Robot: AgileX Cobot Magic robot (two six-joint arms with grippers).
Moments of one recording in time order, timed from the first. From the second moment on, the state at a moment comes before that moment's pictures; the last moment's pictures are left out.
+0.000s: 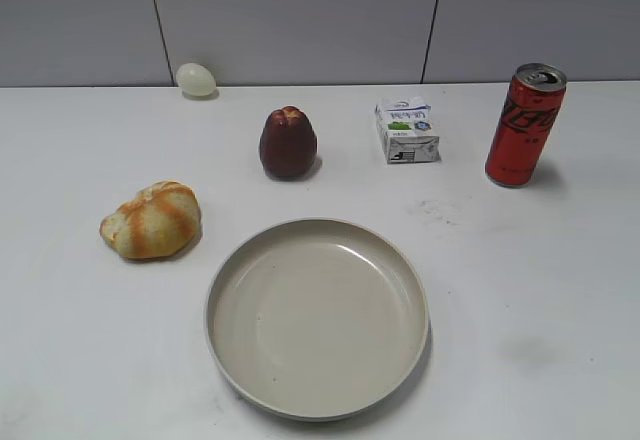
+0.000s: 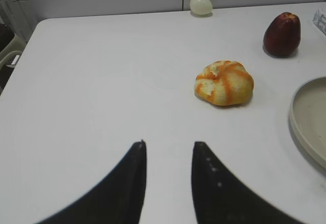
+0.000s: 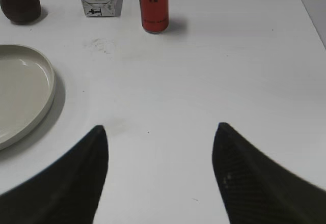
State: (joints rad) left arm -0.07 -0.01 -0.50 -0.09 1.04 0.11; right arm 0.00 -0.01 -0.49 0.10 1.05 -0.05
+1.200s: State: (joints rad) left arm -0.07 -0.01 -0.50 -0.09 1.04 0.11; right arm 0.00 0.47 -0.67 0.09 1.00 -0.04
